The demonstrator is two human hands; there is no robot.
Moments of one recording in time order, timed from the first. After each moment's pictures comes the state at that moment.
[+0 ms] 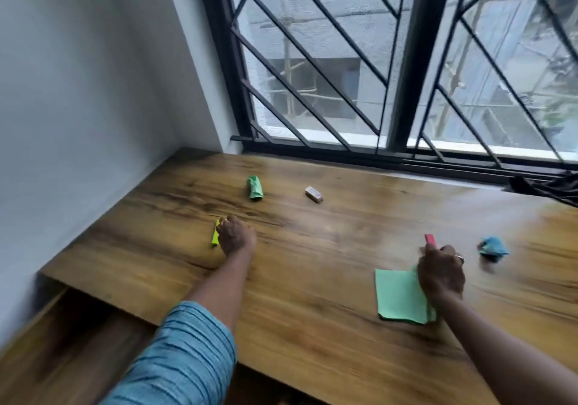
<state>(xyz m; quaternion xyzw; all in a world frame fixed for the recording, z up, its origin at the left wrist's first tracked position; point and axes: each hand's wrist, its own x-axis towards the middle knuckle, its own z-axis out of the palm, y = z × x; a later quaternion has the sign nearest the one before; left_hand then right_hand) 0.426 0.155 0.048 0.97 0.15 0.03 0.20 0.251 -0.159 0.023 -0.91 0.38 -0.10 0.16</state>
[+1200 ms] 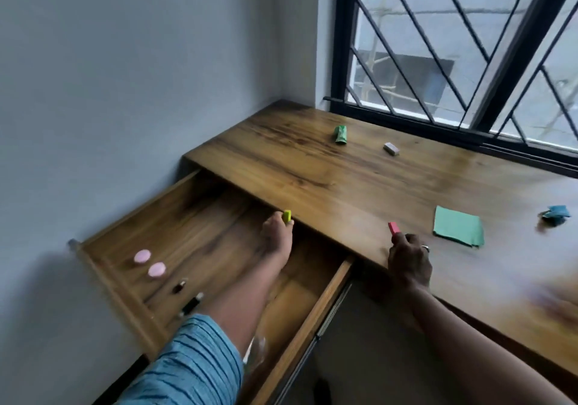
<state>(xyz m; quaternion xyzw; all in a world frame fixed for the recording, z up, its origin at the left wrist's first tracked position) 0.168 0.282 0.036 0.93 0.17 0.05 0.31 0.110 0.051 0.025 -0.96 0.15 -0.11 0.20</state>
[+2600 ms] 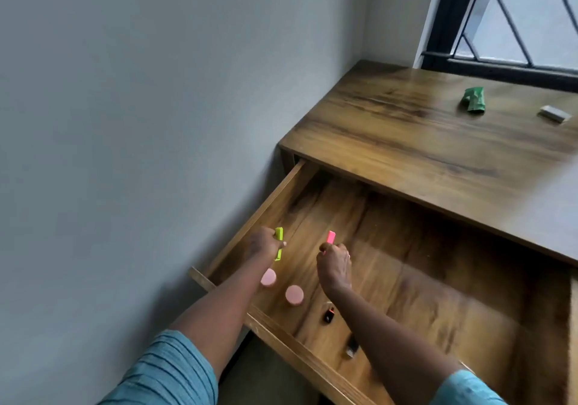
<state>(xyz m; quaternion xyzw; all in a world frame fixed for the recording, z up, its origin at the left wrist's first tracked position) 0.246 0.674 -0.017 0.93 0.19 -0.14 0.28 0.202 0.538 -0.048 -0.93 0.14 0.07 0.34</state>
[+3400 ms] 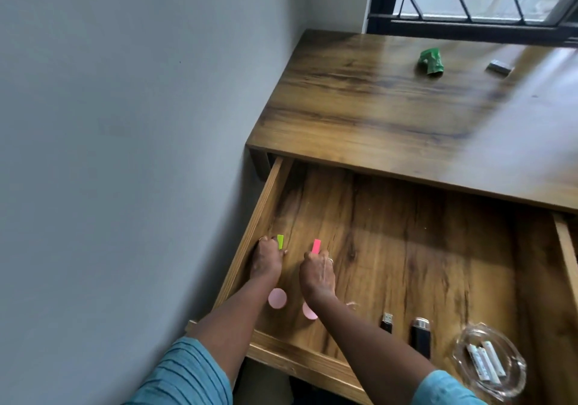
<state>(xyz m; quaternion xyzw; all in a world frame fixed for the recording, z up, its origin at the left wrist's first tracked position) 0.288 0.688 -0.064 0.97 0.00 -0.19 0.13 0.224 0.608 -0.061 -0.91 0.25 0.13 0.30</state>
